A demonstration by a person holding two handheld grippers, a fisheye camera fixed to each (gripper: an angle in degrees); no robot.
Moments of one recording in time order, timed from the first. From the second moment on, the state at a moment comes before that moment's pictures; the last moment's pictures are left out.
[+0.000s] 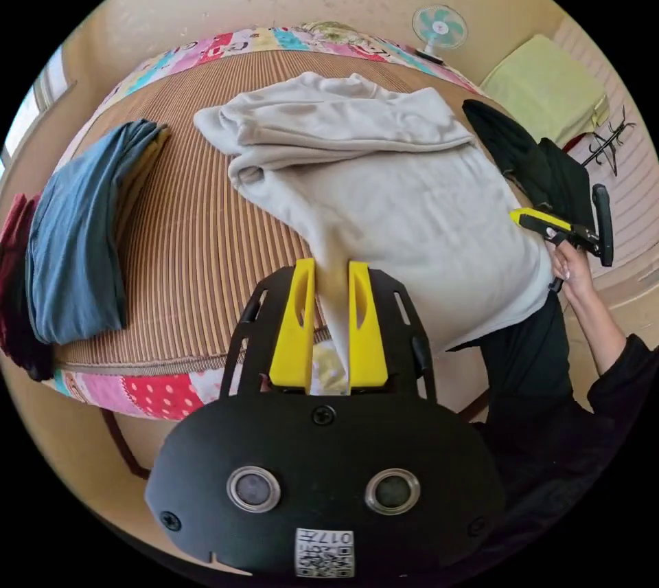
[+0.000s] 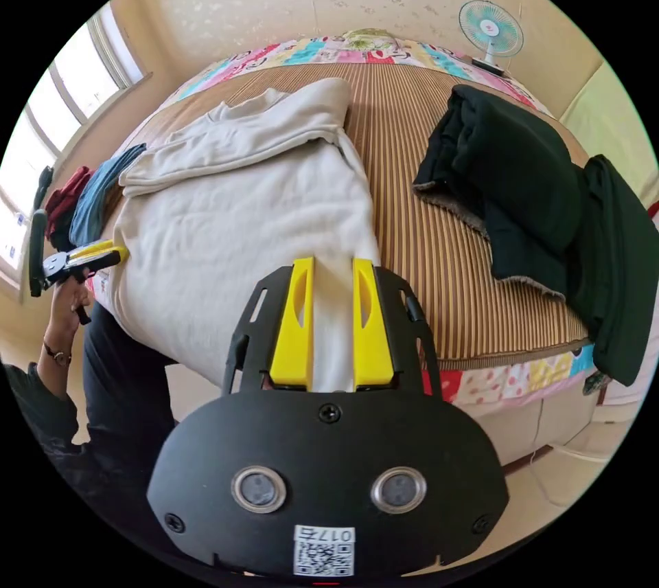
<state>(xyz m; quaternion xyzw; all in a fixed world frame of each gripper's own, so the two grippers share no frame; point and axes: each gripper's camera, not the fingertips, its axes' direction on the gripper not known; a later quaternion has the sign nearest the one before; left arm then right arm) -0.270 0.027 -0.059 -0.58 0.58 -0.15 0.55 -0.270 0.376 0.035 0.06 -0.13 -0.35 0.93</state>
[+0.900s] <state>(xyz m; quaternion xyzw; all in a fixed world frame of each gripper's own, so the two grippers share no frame) -0.365 0.107 -0.079 -0.60 0.56 -0.26 0.51 -0.188 0.363 0.018 -0.04 -0.31 -0.24 0.92</state>
